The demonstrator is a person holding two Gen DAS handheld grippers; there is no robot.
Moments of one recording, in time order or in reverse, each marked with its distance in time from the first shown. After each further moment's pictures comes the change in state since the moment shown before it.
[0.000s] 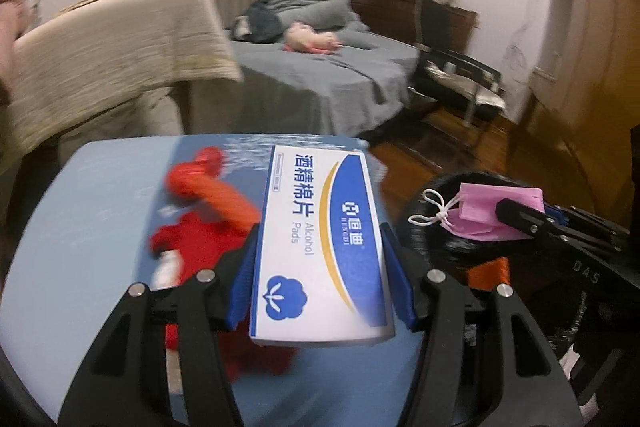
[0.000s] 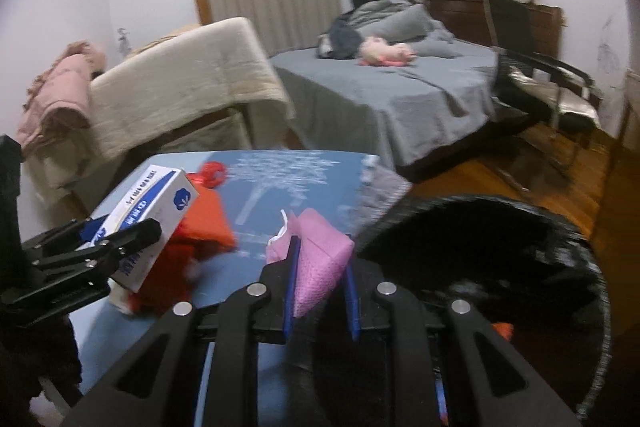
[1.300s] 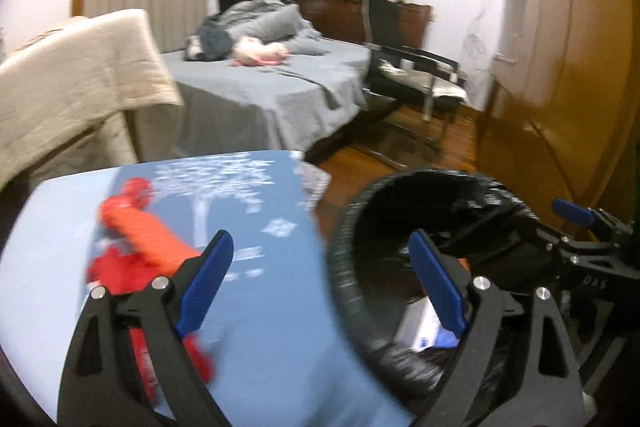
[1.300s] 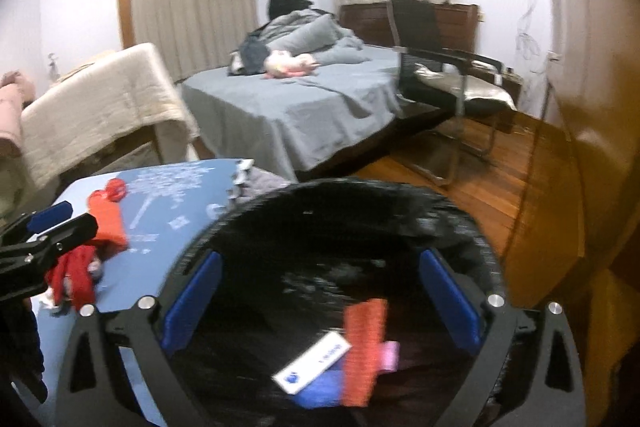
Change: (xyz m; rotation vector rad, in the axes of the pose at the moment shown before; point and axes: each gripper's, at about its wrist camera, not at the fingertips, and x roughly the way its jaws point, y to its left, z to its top) left arm 0.013 -0.055 0.001 0.096 -0.047 -0.060; right arm -0.039 -0.079 -0.025 0.097 -0.060 -0.233
